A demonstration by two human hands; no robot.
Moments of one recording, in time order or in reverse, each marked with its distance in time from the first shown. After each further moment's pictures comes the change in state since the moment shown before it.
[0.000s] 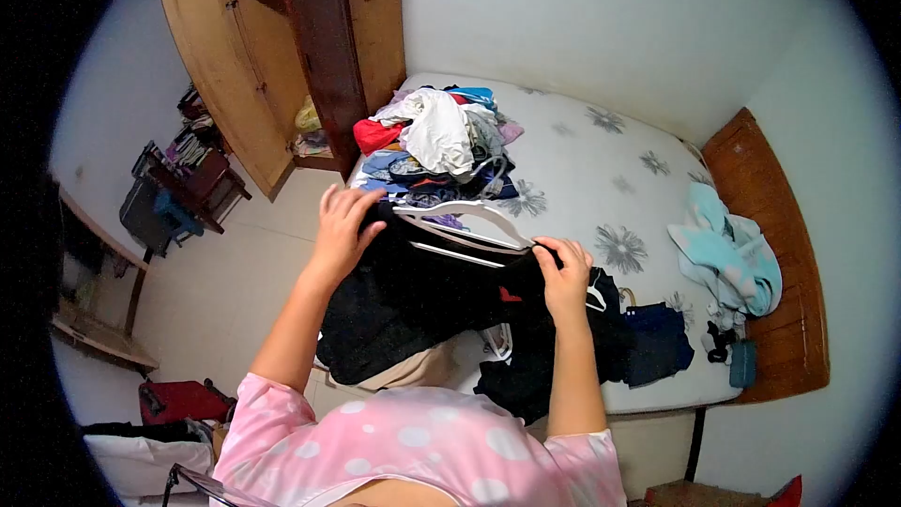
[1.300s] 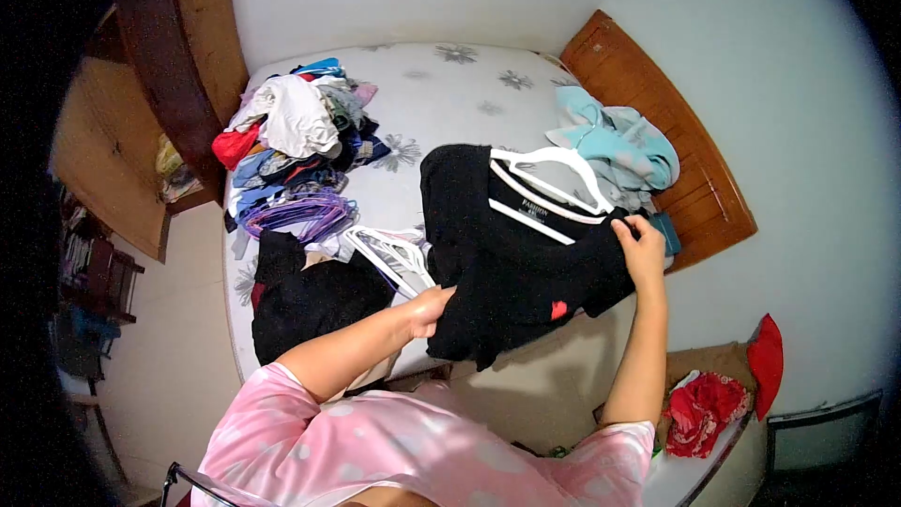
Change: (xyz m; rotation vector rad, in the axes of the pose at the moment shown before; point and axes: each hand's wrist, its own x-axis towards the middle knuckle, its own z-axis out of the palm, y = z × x) left_hand -0.090 0.199 0.147 -2.049 -1.470 -1.135; right_hand -0.090 0.009 -0.224 -0.591 0.233 0.421
